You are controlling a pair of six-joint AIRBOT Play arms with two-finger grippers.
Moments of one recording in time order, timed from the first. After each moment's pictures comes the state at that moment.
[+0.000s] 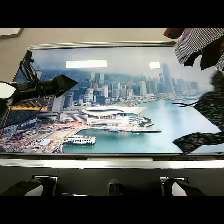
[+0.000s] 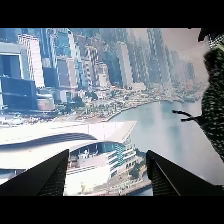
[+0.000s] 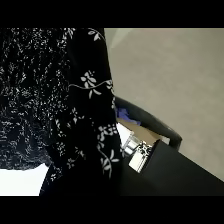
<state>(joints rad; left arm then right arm) -0.10 -1.15 1.17 0.72 -0.87 -1.42 -0.31 -1.09 1.99 -2.31 1.62 1.82</state>
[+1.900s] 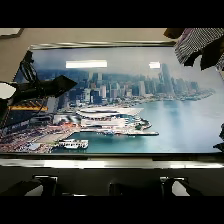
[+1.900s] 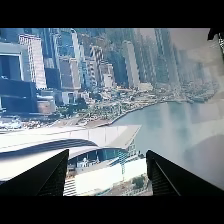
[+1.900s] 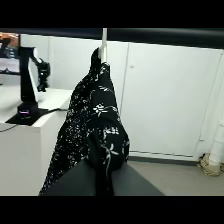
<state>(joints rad) -0.10 -1.15 1.17 0.76 -0.86 -1.43 -0.50 -1.11 2.06 -2.76 1.10 2.13</state>
